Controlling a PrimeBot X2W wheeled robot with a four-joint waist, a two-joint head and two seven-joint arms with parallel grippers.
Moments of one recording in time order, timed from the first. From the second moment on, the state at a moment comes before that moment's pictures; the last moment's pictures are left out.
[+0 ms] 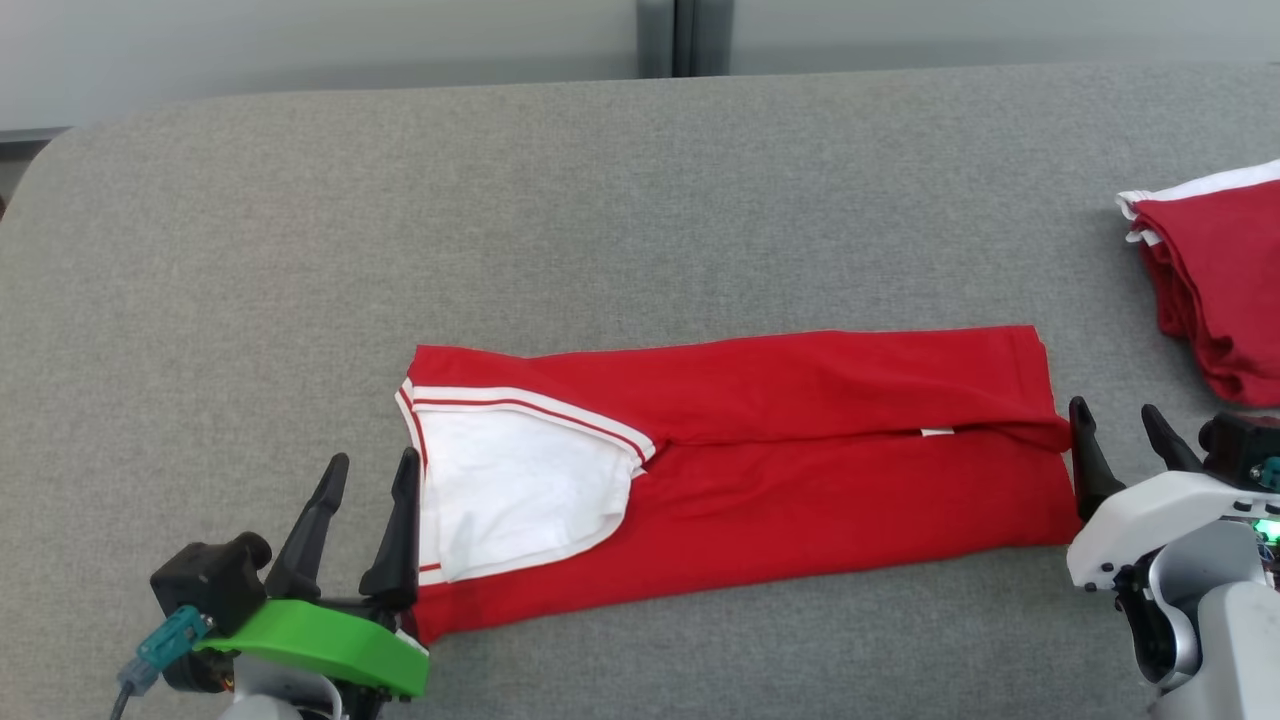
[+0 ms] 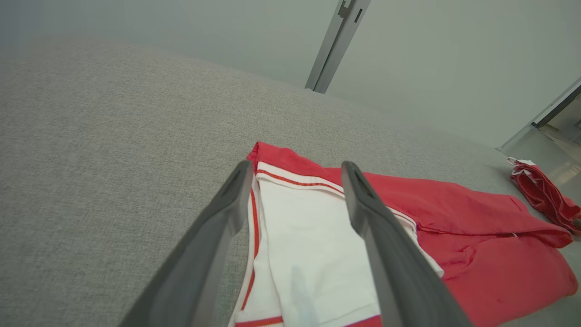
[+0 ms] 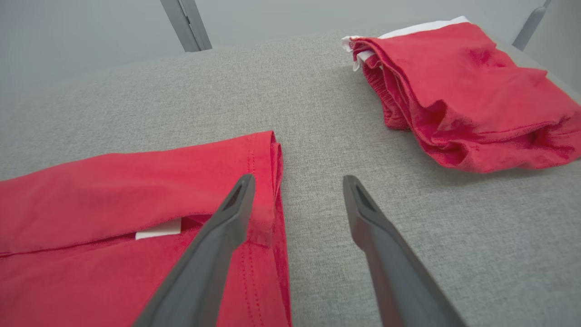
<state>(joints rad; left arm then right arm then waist) -0.11 0.39 -0.48 0.08 -0.82 0.06 -0.26 -0.19 -0.06 -0.23 0.24 0.19 0.13 0.08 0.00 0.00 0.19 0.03</state>
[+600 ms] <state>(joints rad) -0.07 0.26 -0.29 0.12 -0.56 0.03 -0.26 -0.27 -0.05 -0.21 0.47 0.12 0.13 -0.03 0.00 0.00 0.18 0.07</state>
